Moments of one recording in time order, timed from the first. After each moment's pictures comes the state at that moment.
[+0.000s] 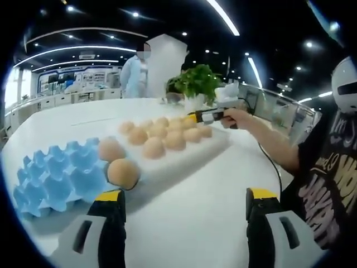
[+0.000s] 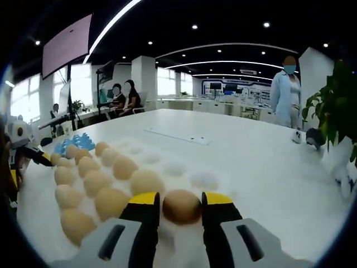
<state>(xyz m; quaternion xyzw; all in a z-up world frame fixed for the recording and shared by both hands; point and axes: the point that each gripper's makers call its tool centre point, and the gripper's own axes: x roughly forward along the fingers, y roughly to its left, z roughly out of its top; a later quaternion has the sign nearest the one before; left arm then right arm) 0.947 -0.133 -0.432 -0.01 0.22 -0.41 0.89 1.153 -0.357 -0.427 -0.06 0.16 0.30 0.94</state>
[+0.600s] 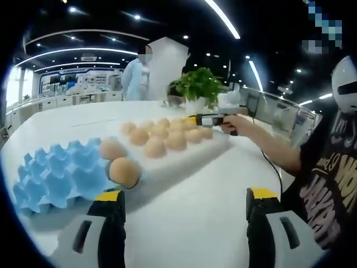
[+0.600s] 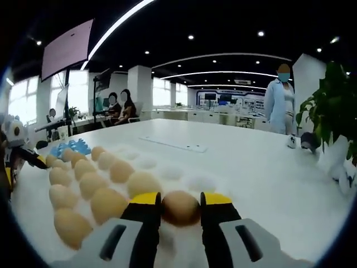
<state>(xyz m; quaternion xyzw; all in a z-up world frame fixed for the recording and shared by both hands) 0.949 -0.130 -0.428 -0.02 0.20 -0.40 0.89 1.153 -0.355 -0.425 -0.05 0.12 0.28 0.95</state>
